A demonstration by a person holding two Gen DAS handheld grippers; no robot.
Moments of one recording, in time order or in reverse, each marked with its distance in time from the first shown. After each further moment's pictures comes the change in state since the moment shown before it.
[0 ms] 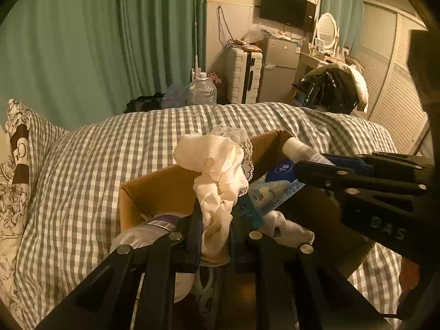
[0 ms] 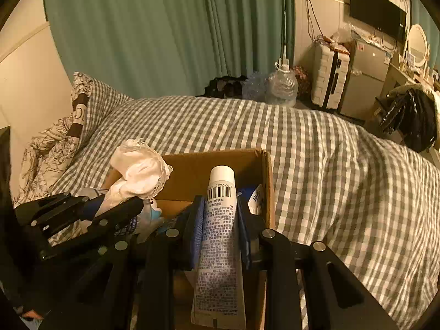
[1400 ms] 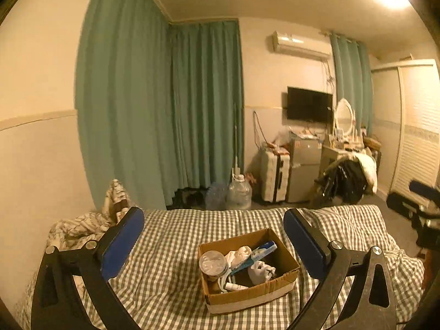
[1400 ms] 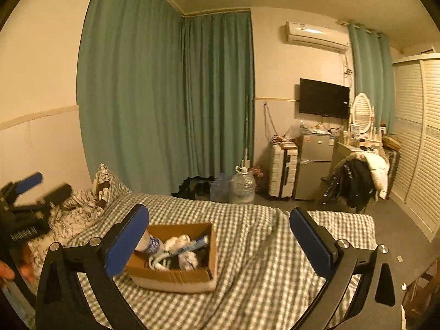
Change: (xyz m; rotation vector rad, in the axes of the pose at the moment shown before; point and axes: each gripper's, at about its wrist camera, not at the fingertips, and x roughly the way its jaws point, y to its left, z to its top) left arm -0.305 -0.027 -0.036 -0.089 -0.543 0.224; right arm -0.329 0.023 -0.099 -0.006 -0.576 -0.184
